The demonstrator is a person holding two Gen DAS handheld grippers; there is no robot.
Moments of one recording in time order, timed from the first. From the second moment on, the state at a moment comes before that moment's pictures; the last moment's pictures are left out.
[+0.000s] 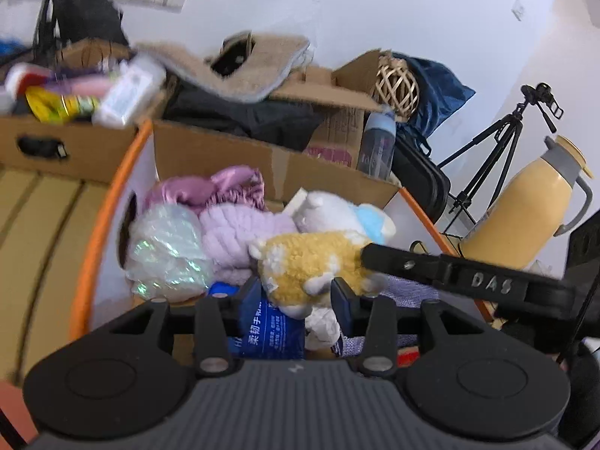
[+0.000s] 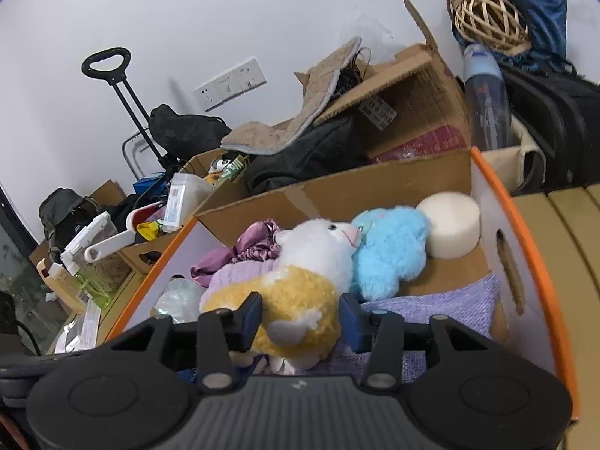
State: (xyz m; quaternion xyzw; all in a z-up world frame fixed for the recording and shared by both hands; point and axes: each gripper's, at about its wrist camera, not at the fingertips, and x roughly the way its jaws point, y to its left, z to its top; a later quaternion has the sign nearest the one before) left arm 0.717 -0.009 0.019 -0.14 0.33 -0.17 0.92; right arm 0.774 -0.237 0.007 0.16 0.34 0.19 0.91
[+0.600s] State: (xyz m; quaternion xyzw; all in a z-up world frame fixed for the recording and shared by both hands) left arm 0.491 0.057 0.130 -0.03 0.20 -0.06 0.98; right arm 0.550 -0.280 0.139 0.01 0.23 0.13 0.96
